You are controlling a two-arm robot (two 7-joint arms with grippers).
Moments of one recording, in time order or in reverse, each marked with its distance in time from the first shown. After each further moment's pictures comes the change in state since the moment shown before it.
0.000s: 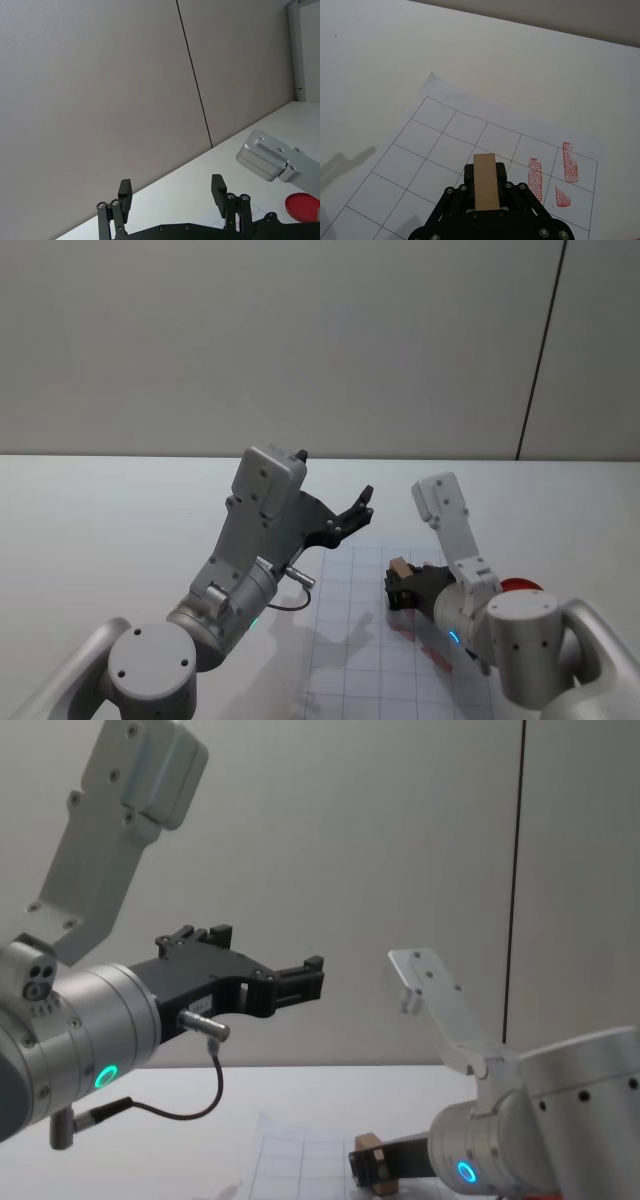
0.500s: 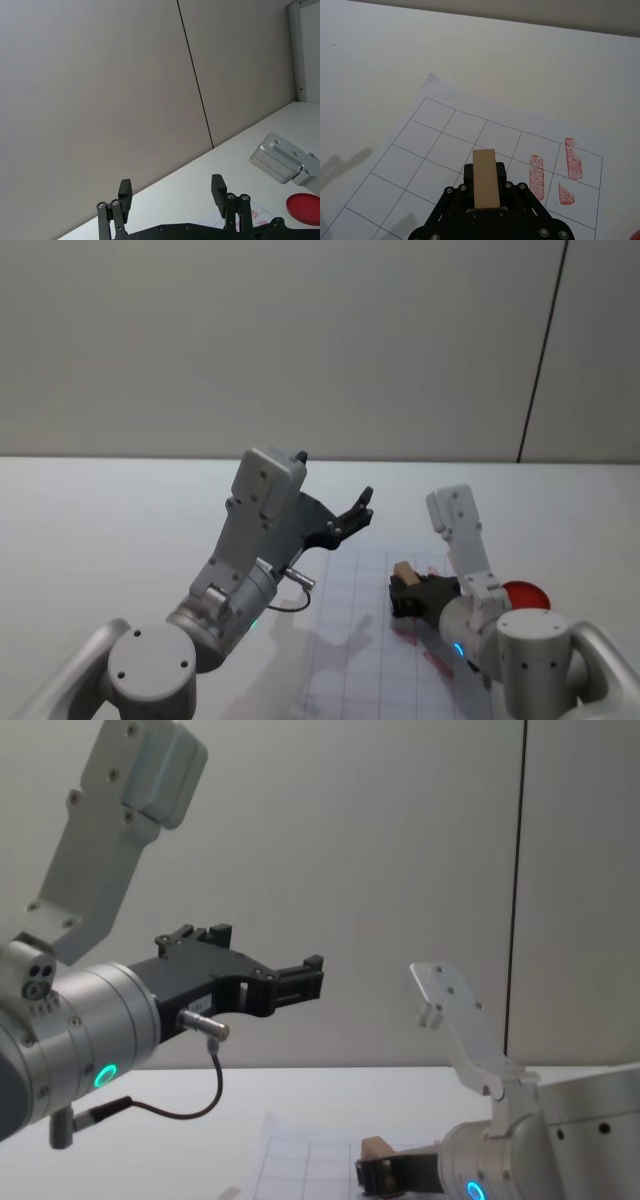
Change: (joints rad) left arm 0.000 0.000 0.000 0.000 0.000 0.000 0.000; right arm -0.027 0.007 0.015 0.014 0.060 -0.062 -0.022
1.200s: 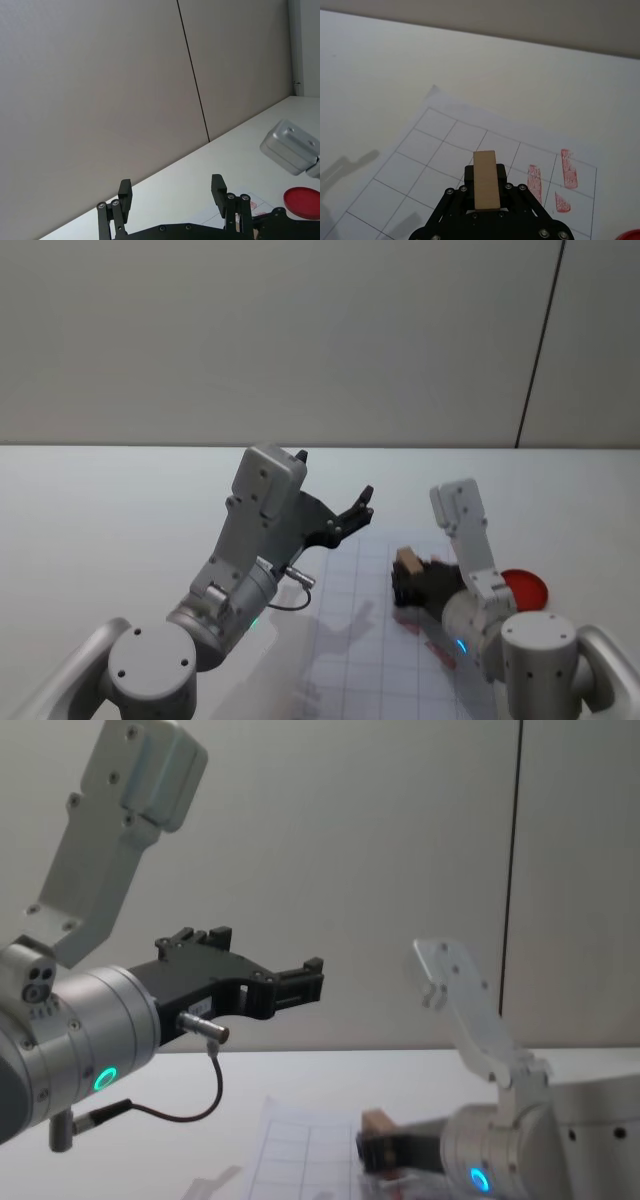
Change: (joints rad) left arm 0.000 0.000 0.000 0.000 0.000 0.000 0.000; right arm -0.035 0.010 -0.008 -0.073 -0.029 -0.076 -0.009
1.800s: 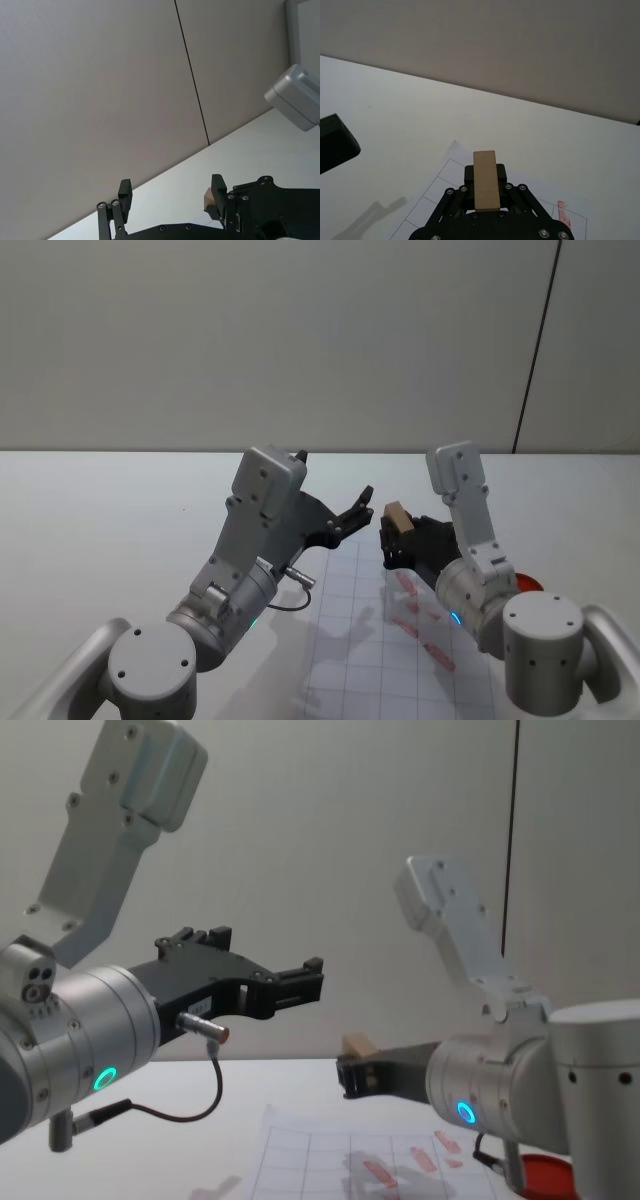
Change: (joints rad) left arm 0.000 0.000 0.000 0.000 0.000 0.000 0.000; right arm -0.016 0.001 -0.015 -0.122 -0.021 -0.054 0.013
